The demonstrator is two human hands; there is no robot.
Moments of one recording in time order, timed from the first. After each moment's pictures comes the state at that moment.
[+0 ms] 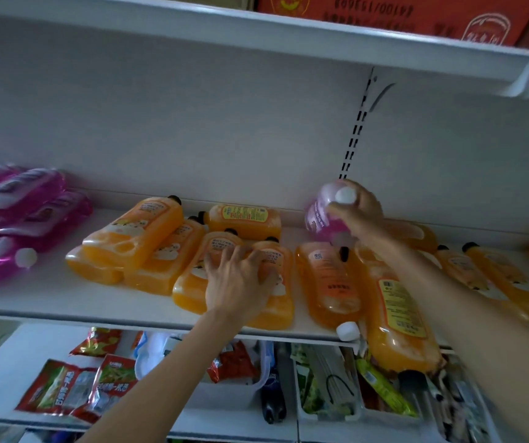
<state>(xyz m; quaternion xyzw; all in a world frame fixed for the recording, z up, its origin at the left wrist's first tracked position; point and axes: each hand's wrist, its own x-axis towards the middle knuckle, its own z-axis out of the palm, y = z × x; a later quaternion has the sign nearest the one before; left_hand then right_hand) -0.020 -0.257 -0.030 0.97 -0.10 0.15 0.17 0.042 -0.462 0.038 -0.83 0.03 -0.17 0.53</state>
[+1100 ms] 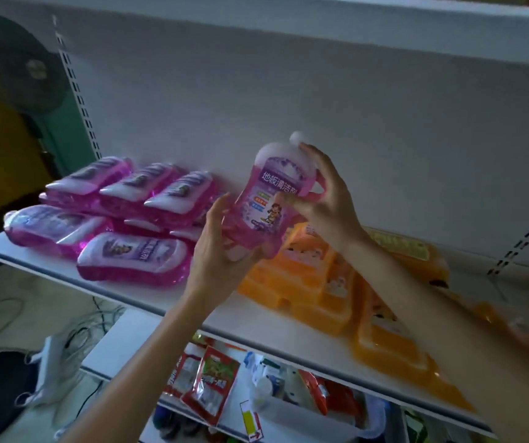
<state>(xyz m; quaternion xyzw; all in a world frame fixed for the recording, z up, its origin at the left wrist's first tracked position) 0.024 0.010 -0.016 0.82 -0.07 0.31 0.48 0.086 -0.149 0.058 -0.77 -0.26 -0.12 0.58</state>
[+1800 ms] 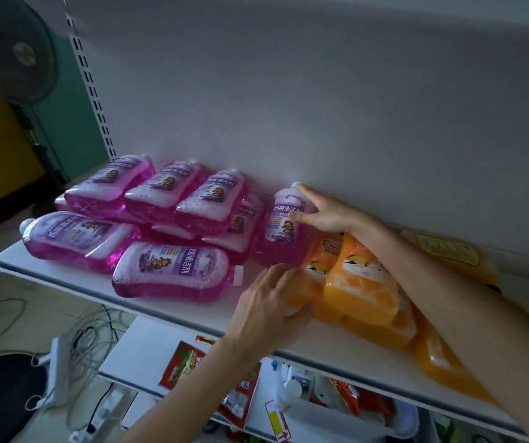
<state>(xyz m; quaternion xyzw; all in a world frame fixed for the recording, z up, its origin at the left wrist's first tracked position) 0.014 0.028 -0.060 0.91 -0.16 0.24 0.30 0.188 -0.099 0.003 -0.92 -0.21 0.11 0.31</state>
